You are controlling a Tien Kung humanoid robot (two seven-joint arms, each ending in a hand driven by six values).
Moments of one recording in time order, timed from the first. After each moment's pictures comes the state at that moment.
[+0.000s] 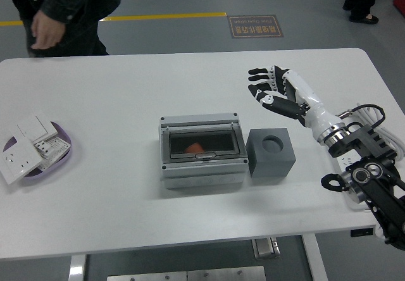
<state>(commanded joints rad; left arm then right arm) 0.01 0.14 -1.46 -0.18 1.21 -0.04 0.23 0.18 -0.33 1.21 1.57 -1.28 -0.11 0.03</state>
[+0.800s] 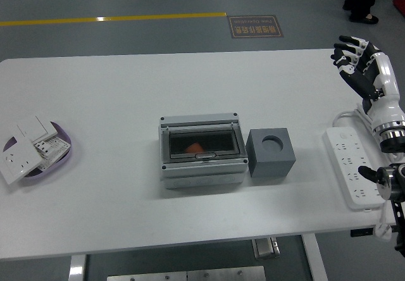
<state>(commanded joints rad) 0.02 0.15 -1.45 -0.18 1.23 -0.05 0.24 0.07 -0.22 1.56 1.57 -1.29 -0.14 0.09</state>
